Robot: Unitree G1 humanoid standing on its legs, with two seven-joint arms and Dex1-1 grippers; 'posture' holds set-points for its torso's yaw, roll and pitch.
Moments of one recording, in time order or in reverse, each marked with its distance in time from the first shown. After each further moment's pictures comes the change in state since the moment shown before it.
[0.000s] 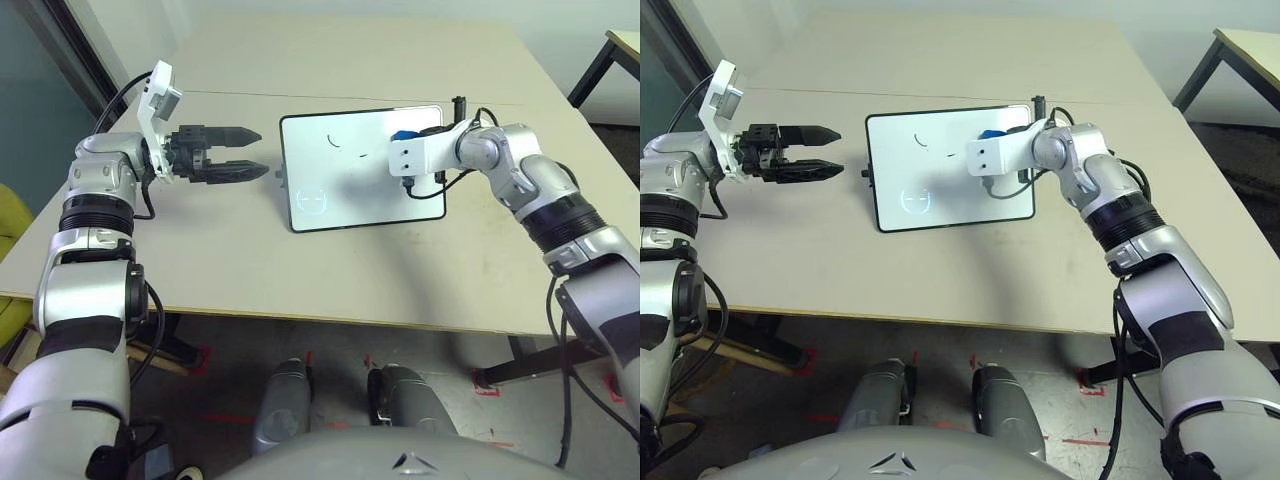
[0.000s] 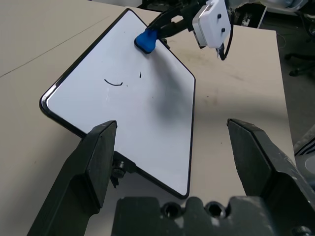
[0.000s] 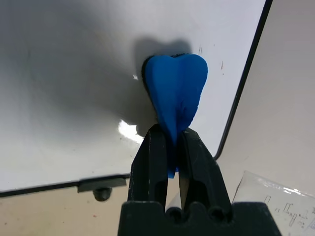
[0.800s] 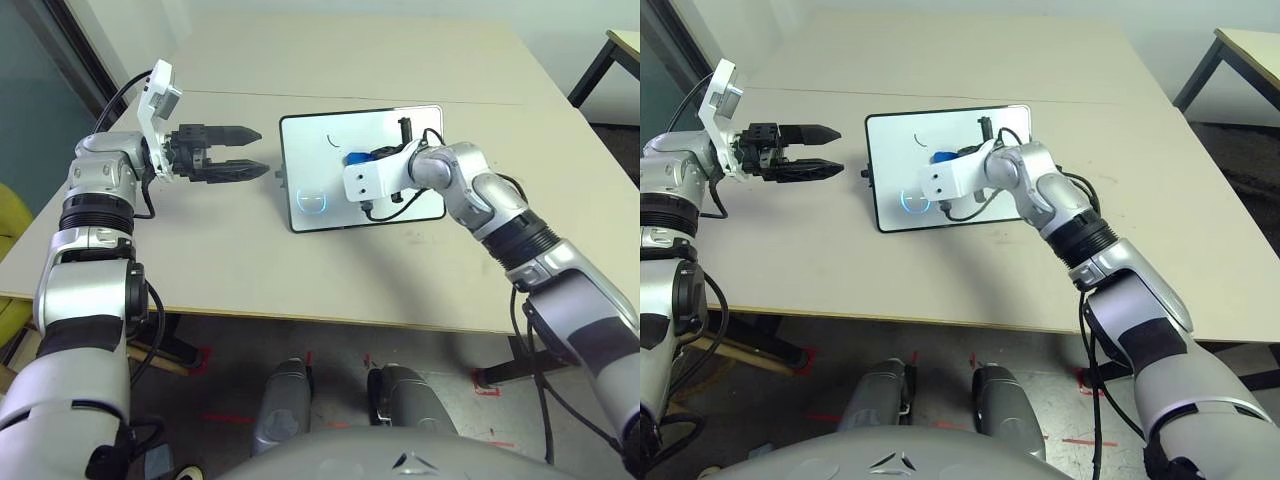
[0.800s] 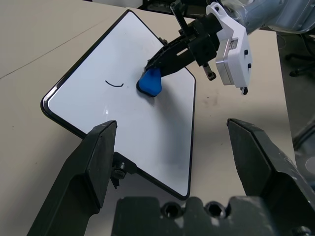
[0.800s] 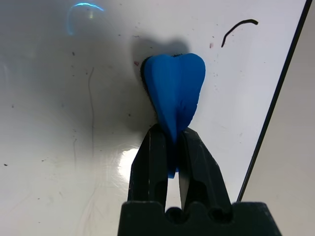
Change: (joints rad) left arm -0.002 -0.001 0.003 0.001 0.001 0.000 0.000; right arm 0.041 0.122 0.058 -0.119 -0.015 0.017 0.050
